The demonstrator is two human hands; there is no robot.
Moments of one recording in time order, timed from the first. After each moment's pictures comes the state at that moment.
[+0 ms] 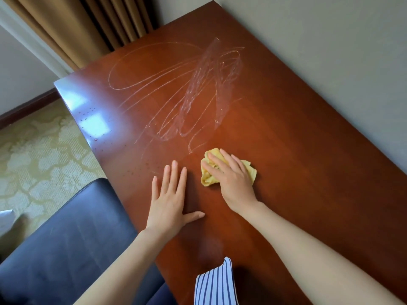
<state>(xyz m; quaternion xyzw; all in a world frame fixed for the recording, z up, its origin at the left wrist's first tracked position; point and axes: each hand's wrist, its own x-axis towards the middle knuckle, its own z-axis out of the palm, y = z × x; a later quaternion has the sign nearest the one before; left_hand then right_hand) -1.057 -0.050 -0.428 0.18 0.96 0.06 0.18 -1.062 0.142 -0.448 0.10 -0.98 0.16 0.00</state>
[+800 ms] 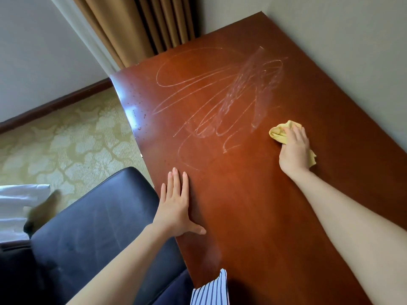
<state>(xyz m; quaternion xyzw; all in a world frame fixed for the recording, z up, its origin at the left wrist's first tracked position) -1.043 -0.102 -0.423 0.10 0.94 0.08 0.33 -1.135 0.197 -0.434 -0.17 -0.97 0.18 -0.01</state>
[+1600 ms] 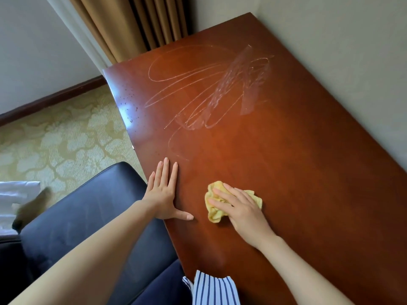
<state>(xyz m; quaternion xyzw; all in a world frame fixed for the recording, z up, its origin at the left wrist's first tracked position) -1.049 -0.111 -0.420 0.12 0.92 0.04 0.36 -0.980 0.126 -0.435 0.23 -0.94 0.24 -0.05</state>
